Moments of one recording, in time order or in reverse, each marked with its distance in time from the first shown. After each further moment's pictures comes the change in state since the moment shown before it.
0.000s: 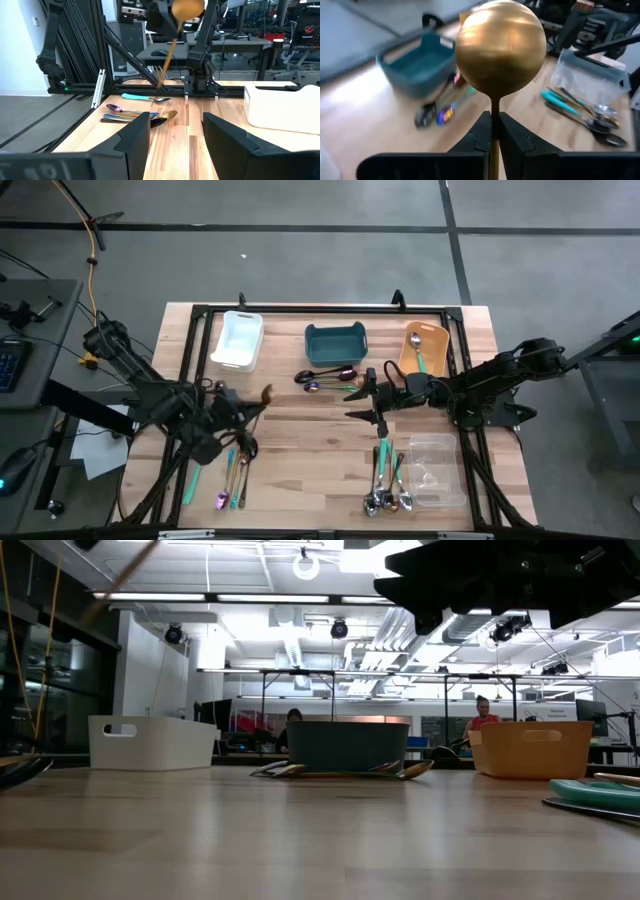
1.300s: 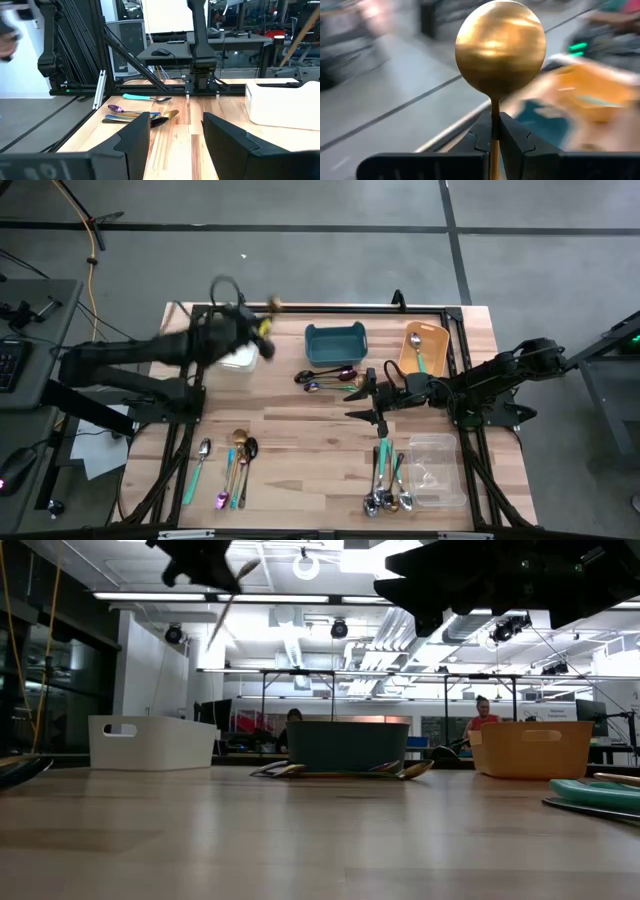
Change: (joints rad) left arm 0.919 -0.153 -0.030 0.355 0.369 0.745; right arm 0.000 0.000 0.000 -0.007 -0.001 0.023
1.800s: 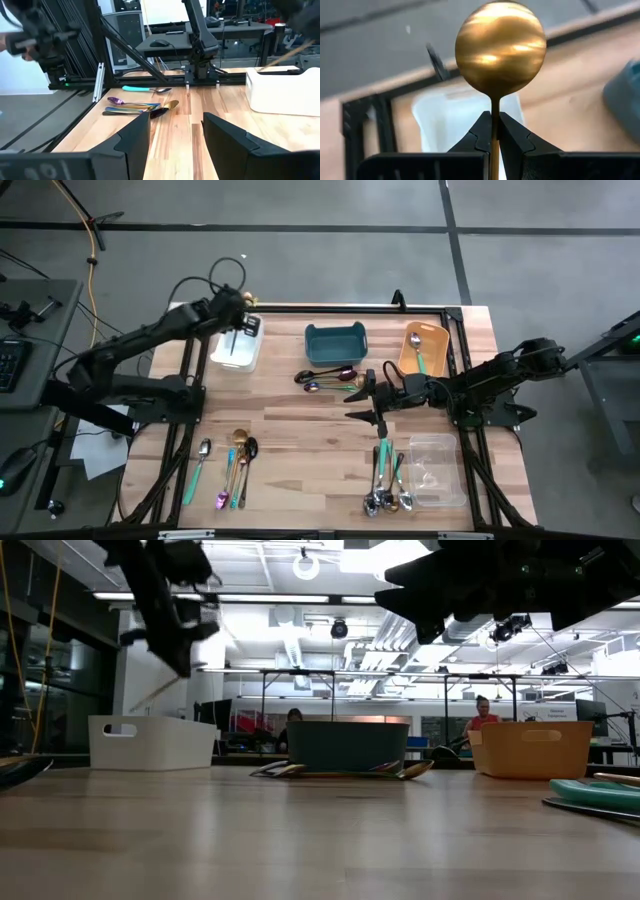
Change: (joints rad) left arm 0.470 0.140 -0.041 -0.383 0.258 -0.231; right arm 0.000 0.000 0.000 -0.045 0.005 0.027
